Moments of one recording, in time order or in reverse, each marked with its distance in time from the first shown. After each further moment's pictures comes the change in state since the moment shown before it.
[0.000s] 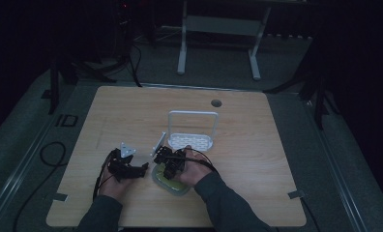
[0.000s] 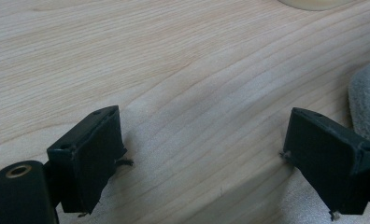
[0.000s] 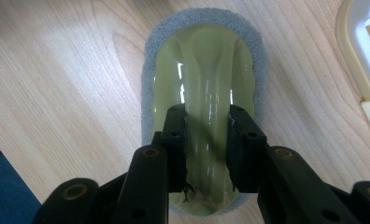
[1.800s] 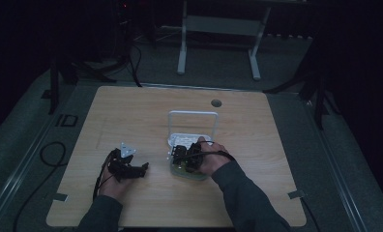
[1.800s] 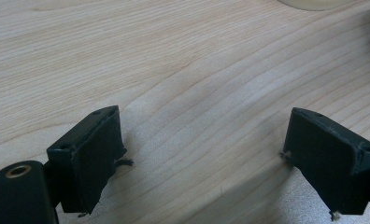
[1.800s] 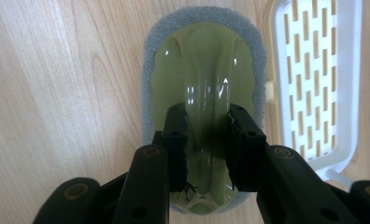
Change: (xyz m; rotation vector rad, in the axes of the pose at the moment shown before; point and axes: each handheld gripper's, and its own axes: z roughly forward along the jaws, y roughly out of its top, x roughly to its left) left arm 0.000 0.000 0.000 0.001 0.000 -0.002; right arm -0.034 -0.032 -0.016 0.027 -0.178 -0.385
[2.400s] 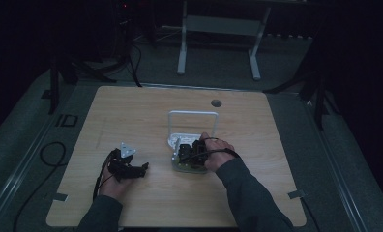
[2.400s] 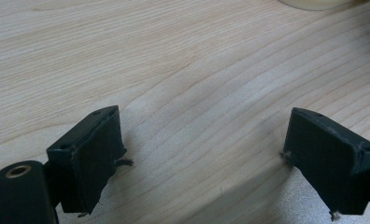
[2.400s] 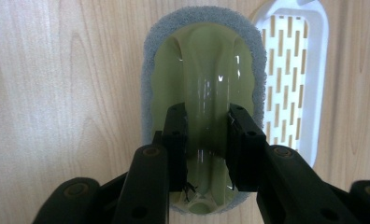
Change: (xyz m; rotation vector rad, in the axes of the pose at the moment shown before) left arm 0.000 0.000 0.000 0.000 0.001 0.000; right arm -0.010 -0.013 -0.003 -0.067 -0.052 -0.144
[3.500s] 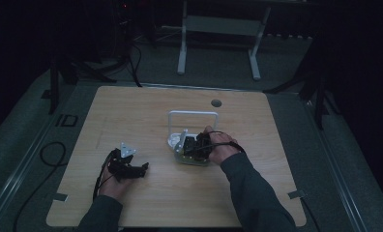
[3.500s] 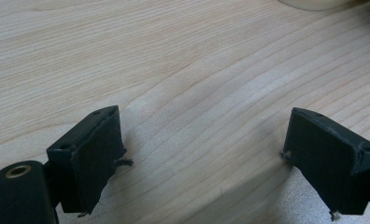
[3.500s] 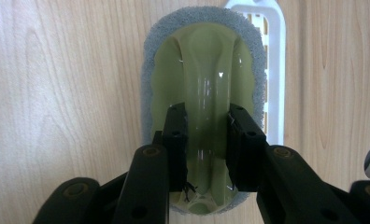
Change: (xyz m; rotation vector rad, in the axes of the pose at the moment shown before) left arm 0.000 0.000 0.000 -0.002 0.002 0.001; right arm -0.020 -0.011 -0.002 -0.038 -0.050 0.010
